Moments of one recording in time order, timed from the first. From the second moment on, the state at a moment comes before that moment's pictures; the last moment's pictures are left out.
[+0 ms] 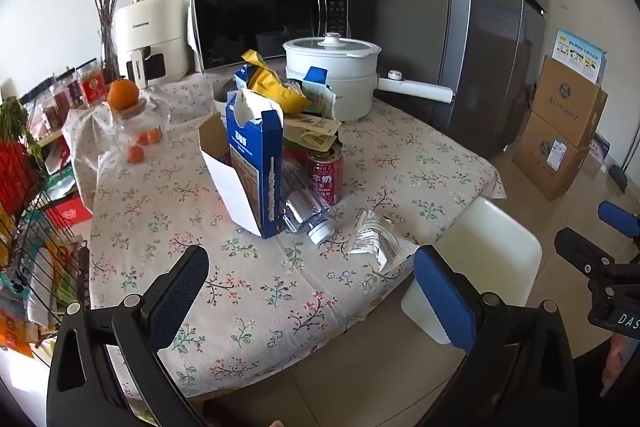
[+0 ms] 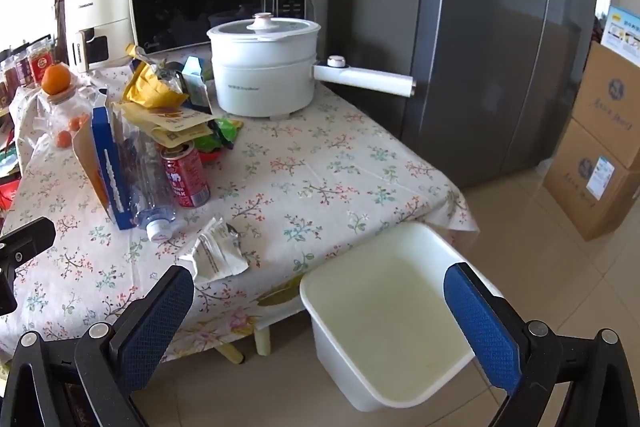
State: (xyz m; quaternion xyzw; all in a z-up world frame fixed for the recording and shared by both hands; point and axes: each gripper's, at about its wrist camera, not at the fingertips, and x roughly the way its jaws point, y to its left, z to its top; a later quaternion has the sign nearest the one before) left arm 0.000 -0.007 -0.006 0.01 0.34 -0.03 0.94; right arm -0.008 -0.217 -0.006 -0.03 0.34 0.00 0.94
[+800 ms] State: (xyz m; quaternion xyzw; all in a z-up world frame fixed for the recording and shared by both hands) left arm 0.000 0.000 -0.005 0.01 0.34 -0.03 0.94; right arm -0.009 -0.219 -0.007 -0.02 0.33 0.00 0.94
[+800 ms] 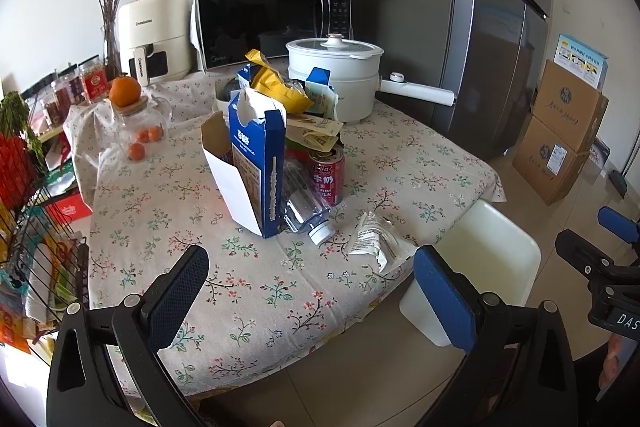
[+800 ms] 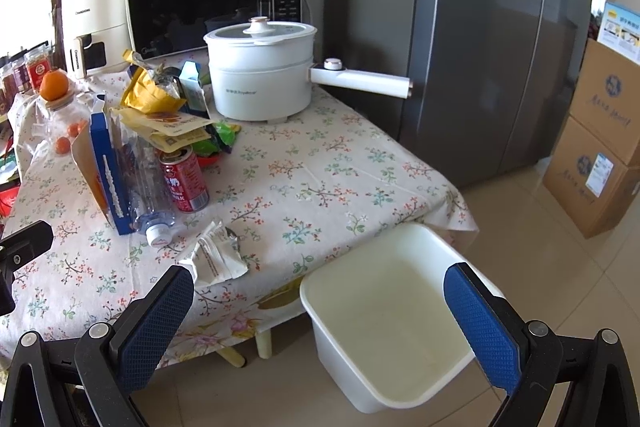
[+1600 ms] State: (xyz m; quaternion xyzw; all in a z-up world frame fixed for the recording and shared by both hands) left arm -0.002 -0.001 -0.002 0.01 0.34 -0.03 0.94; right arm -0.007 -0.217 -0.010 -0.02 0.34 0.00 0.94
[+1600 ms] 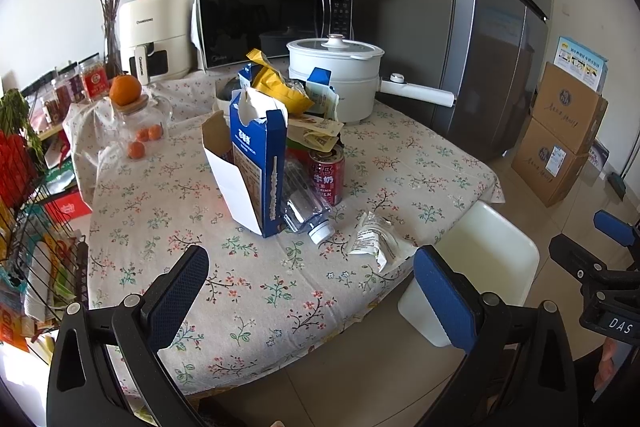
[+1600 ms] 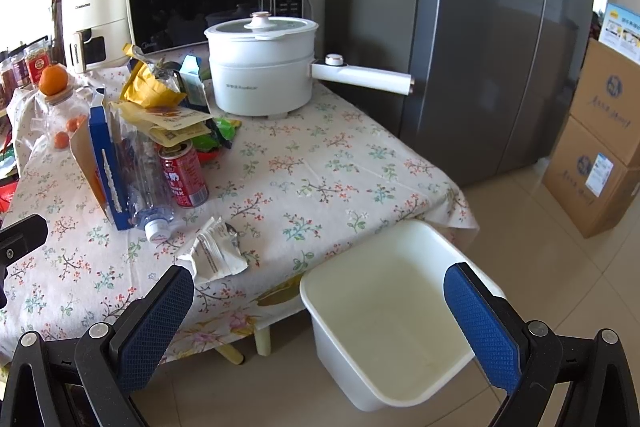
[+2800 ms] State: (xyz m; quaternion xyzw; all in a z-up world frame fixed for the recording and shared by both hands) left arm 0.012 0.036 -0.005 -0.05 0.37 -0.06 0.92; right arm 0.004 -0.224 -0.004 -0.02 0.36 0.01 0.93
